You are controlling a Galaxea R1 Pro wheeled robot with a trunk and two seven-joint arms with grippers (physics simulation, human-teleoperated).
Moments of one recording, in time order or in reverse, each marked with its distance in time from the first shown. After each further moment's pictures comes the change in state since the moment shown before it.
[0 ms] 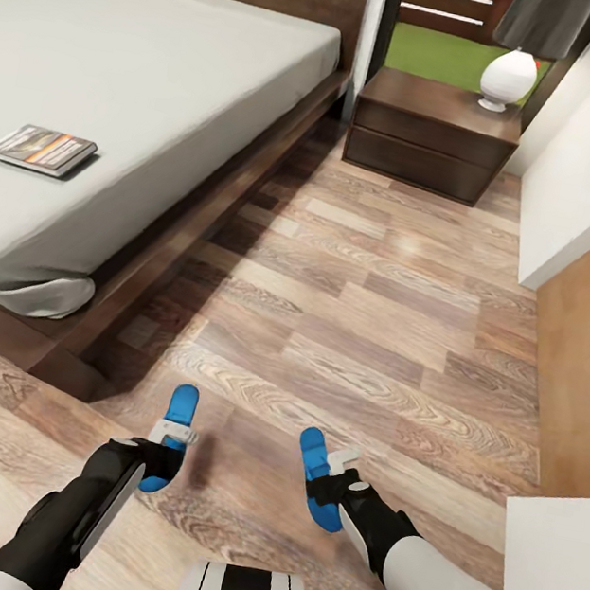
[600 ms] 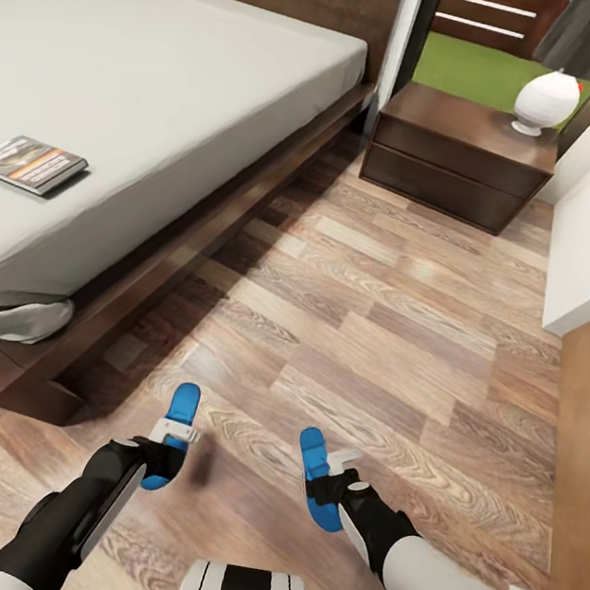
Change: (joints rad) left arm 0.000 -0.002 -0.003 0.002 0.000 -0.022 0.000; right arm 0.000 0.001 0.000 0.000 0.000 0.000 0.000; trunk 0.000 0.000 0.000
